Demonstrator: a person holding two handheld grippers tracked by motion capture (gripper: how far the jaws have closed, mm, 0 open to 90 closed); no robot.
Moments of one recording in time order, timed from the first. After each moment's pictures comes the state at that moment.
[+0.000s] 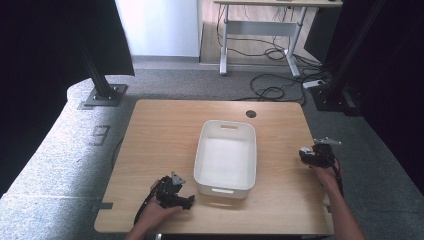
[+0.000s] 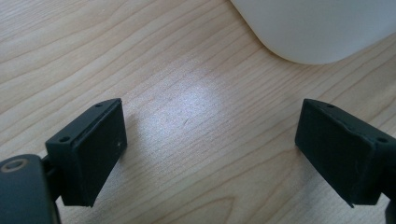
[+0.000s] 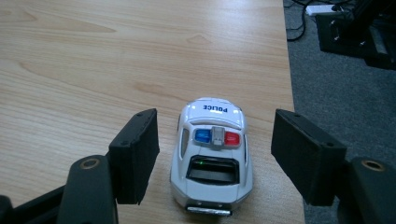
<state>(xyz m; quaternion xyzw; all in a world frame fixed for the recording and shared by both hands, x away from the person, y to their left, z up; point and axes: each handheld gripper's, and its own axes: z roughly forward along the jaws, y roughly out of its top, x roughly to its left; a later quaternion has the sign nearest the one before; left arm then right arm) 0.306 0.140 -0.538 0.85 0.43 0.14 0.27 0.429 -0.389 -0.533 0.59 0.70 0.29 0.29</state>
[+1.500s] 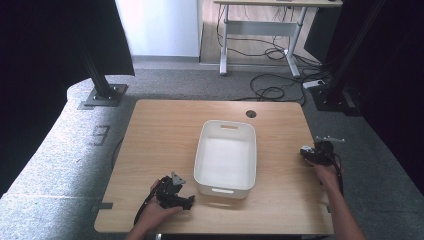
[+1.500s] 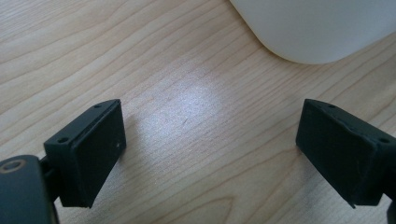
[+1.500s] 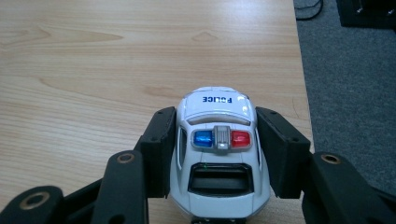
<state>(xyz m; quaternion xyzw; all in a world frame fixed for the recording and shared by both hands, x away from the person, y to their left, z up) 0.305 0.140 -0.538 0.85 0.43 0.14 0.27 0.432 -0.391 -0.525 0.62 0.68 0.31 0.24</state>
